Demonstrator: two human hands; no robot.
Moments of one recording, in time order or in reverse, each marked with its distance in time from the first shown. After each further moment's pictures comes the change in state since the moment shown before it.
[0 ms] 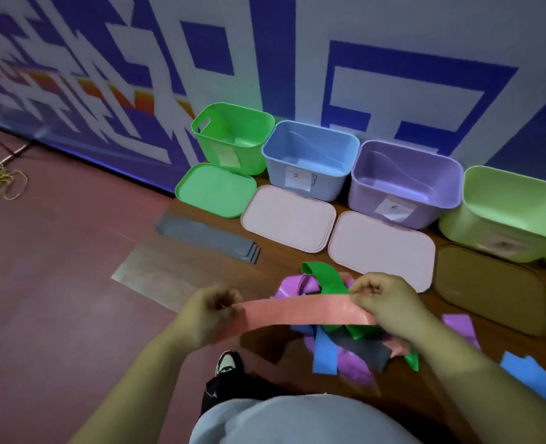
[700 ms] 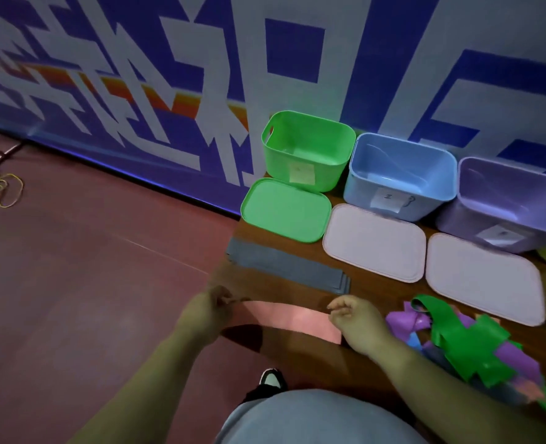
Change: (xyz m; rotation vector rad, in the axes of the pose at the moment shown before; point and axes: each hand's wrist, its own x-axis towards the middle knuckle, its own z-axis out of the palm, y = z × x) left_hand 0.115 -0.117 -0.227 0.505 0.077 -0.105; right_hand 0.086 -0.094 0.260 -0.141 -0.026 0.161
